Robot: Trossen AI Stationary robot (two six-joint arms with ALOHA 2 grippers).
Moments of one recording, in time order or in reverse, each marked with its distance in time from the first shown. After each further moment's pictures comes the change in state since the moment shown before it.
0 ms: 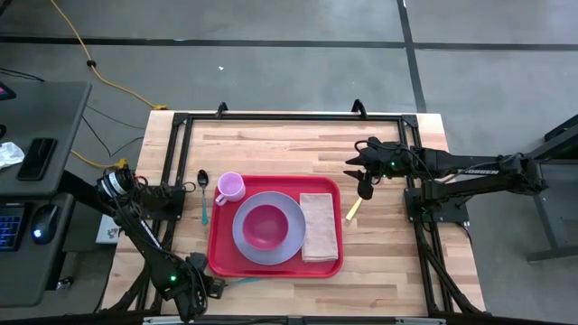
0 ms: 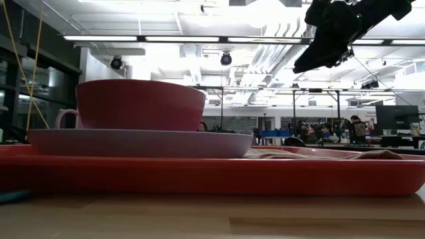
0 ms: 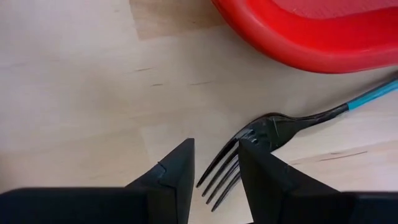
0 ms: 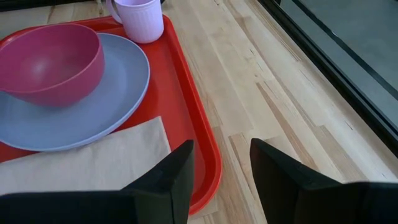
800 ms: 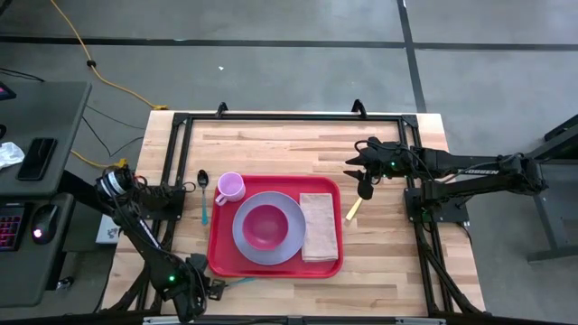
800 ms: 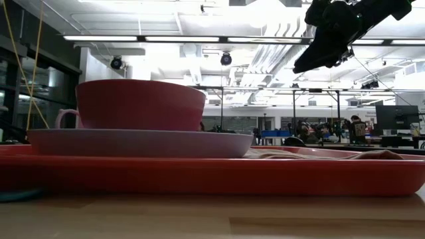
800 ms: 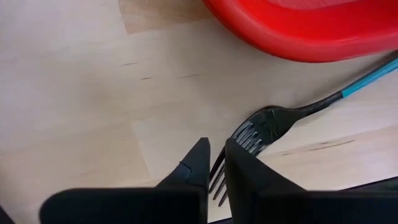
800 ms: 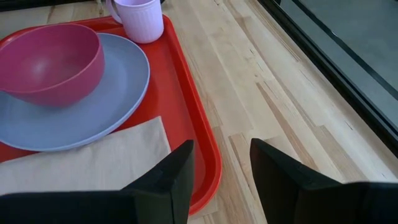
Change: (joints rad) left arm -0.001 -0.003 0.003 0.005 -0.008 0.008; right arm 0.000 0.000 0.000 0.000 0.000 0.000
